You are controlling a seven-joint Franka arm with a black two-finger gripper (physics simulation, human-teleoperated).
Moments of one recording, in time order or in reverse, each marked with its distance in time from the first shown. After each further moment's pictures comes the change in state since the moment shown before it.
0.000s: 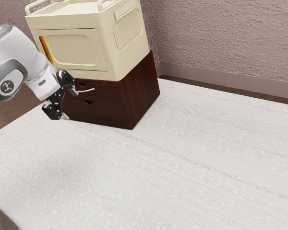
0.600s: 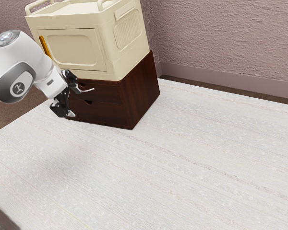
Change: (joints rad) arm -0.174 0.033 0.228 0.068 -0.024 0.104 -0.028
